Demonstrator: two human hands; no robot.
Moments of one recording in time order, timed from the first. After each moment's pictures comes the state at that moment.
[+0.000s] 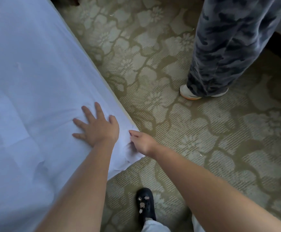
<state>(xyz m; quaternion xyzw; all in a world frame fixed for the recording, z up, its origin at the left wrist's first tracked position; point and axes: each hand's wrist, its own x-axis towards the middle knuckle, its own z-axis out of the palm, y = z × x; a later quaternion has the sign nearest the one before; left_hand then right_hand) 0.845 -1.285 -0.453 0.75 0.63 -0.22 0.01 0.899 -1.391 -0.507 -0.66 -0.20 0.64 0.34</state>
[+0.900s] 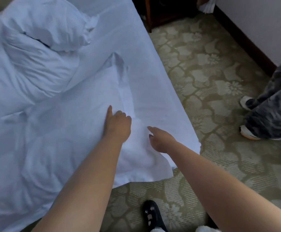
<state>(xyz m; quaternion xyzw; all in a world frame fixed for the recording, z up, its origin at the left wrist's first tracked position) 0.631 -1.176 -0.284 0.88 0.38 -0.27 -0.12 0.748 -1.278 -0.336 -0.73 -0.50 0.45 0.10</state>
